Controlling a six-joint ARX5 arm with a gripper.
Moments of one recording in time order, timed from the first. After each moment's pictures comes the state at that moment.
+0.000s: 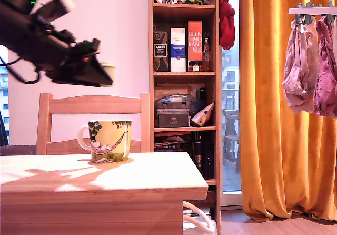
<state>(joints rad) -0.31 1.55 0.86 0.28 0.33 0.04</state>
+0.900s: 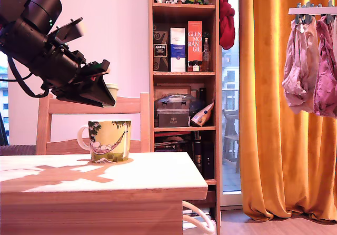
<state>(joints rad) -0.32 1.64 0.94 0.18 0.29 0.04</state>
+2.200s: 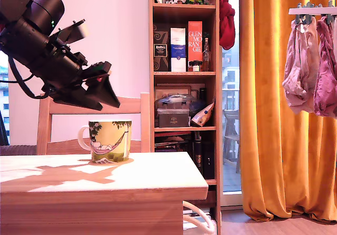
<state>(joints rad) -0.33 1.64 0.94 0.13 0.29 0.04</state>
